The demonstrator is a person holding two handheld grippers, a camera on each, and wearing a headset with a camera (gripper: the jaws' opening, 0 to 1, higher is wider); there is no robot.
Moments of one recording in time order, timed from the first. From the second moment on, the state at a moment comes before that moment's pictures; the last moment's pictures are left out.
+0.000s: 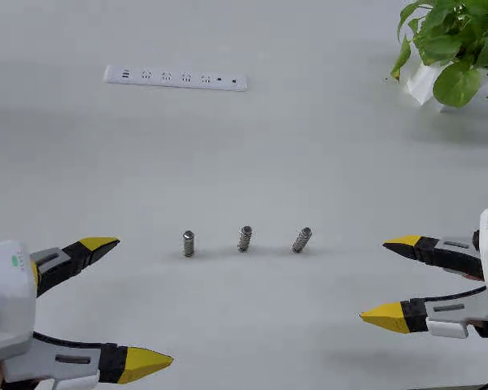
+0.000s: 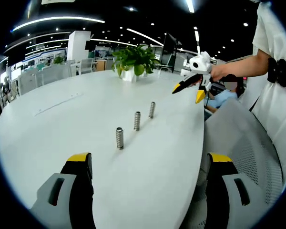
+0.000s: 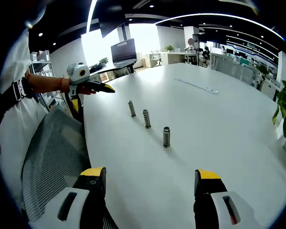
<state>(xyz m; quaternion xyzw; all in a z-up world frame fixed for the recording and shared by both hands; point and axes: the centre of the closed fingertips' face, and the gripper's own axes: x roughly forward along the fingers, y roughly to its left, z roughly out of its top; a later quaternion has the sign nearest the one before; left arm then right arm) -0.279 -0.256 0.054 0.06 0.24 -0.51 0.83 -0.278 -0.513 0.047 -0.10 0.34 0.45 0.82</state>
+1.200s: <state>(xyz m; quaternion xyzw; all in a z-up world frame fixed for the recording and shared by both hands) -0.282 -0.256 0.047 0.07 0.25 -0.48 0.84 -0.282 -0.510 0.054 -0.08 0.28 0.43 0.85</state>
